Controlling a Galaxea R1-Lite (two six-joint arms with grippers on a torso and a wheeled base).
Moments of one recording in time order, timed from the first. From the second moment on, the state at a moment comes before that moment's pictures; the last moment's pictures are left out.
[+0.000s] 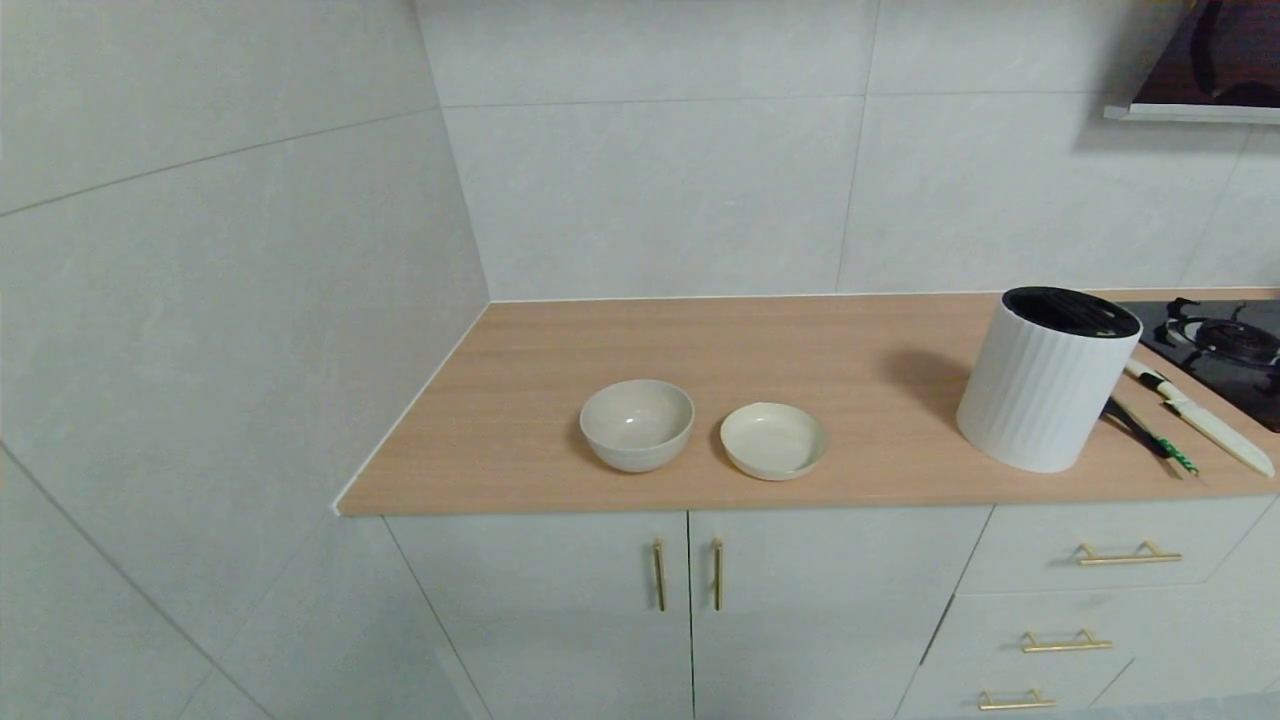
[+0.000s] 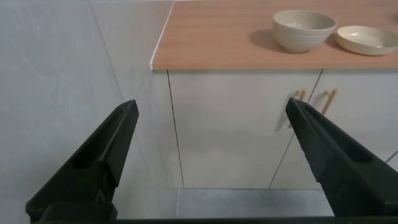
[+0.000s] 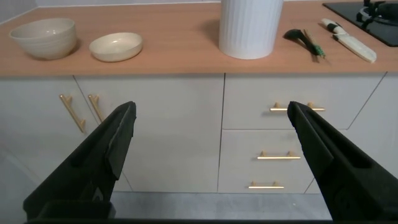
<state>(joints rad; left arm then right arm) 0.00 0.00 0.00 0.00 0.02 0.00 0.00 0.00 0.00 0.00 0.02 0.01</state>
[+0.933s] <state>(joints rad) 0.00 0.00 0.00 0.00 0.02 0.00 0.00 0.00 0.00 0.00 0.02 0.01</state>
